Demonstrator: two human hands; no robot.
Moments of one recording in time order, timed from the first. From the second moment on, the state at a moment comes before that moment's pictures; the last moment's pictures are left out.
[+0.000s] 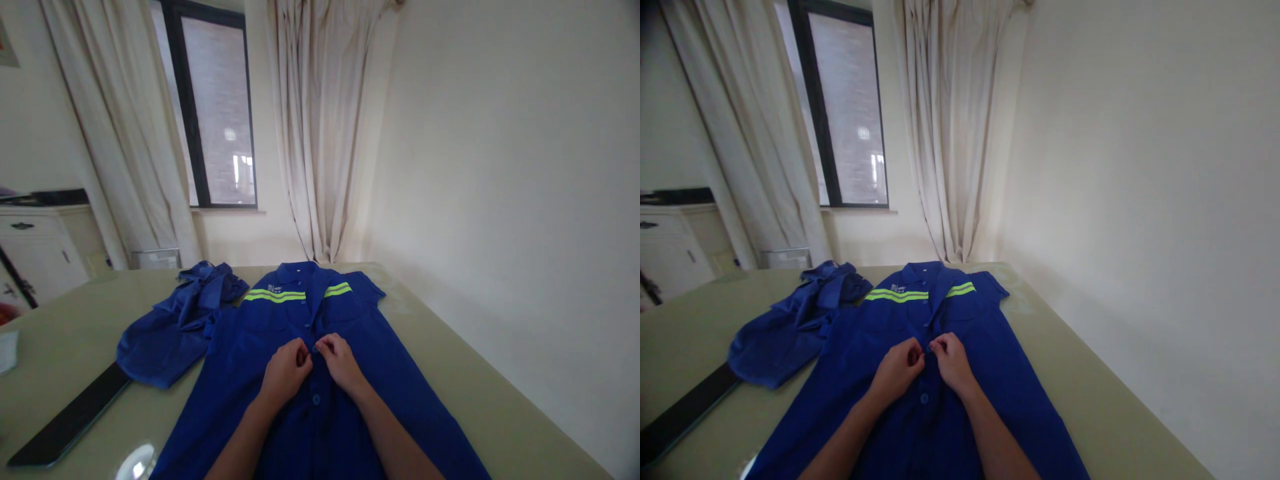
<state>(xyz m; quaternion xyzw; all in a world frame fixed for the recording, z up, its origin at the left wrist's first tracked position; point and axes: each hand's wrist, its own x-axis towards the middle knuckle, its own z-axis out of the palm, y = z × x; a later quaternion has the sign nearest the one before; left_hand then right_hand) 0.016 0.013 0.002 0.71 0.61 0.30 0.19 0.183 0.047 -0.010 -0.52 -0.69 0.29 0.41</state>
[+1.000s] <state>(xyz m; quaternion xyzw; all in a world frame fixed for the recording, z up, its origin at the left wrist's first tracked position) 0.034 -0.065 -0.018 0.79 0.61 0.07 0.04 0.150 0.017 0.020 -0.67 -0.72 0.12 0.16</state>
